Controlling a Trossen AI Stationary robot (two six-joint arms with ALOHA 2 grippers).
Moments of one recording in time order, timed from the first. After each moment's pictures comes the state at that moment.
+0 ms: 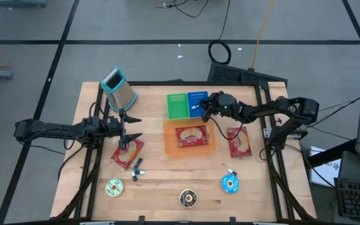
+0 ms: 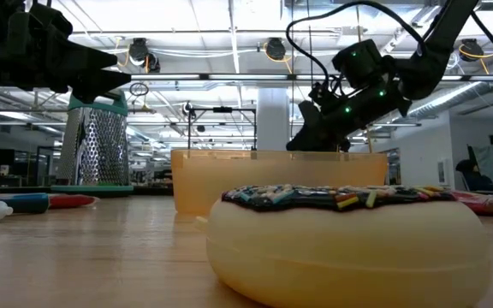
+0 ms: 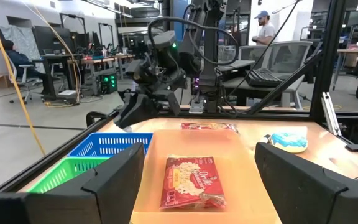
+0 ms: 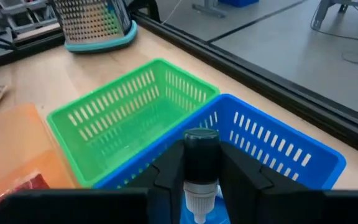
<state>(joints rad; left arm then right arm) 0.03 0.39 0.01 0.45 -0.05 0.02 -0.41 1.57 0.56 0.65 0.13 0.19</state>
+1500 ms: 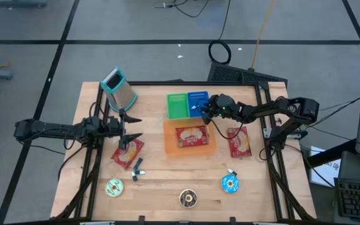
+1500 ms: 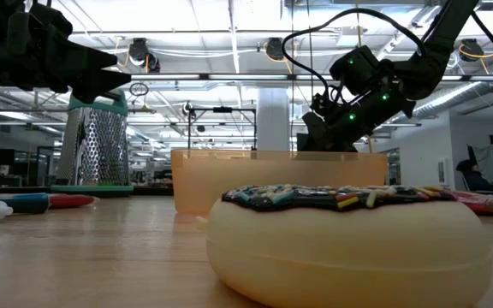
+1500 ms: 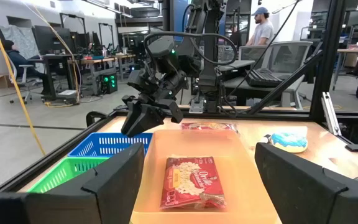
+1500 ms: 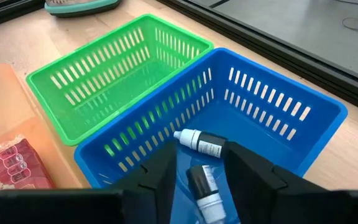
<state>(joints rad) 0.03 0.39 0.01 0.45 -0.05 0.02 -0.41 1.57 0.56 0.52 0.13 0.22</state>
